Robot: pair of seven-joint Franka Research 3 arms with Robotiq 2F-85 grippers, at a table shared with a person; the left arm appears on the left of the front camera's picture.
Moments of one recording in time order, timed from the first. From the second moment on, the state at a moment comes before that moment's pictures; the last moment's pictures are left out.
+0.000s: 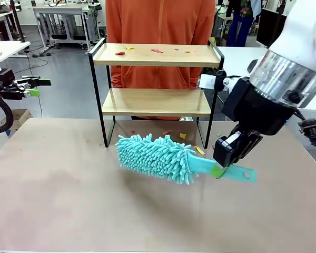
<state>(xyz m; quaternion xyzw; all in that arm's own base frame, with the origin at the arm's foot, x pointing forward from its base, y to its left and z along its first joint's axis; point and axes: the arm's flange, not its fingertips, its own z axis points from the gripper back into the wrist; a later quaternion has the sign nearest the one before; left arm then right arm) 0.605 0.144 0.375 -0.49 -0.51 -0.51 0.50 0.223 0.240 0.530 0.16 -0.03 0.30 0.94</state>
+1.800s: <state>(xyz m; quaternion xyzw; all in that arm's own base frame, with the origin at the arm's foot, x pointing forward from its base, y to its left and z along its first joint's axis) 0.605 0.144 0.375 -0.49 -0.51 -0.51 0.50 0.246 0.448 0.430 0.10 -0.16 0.06 0.98</state>
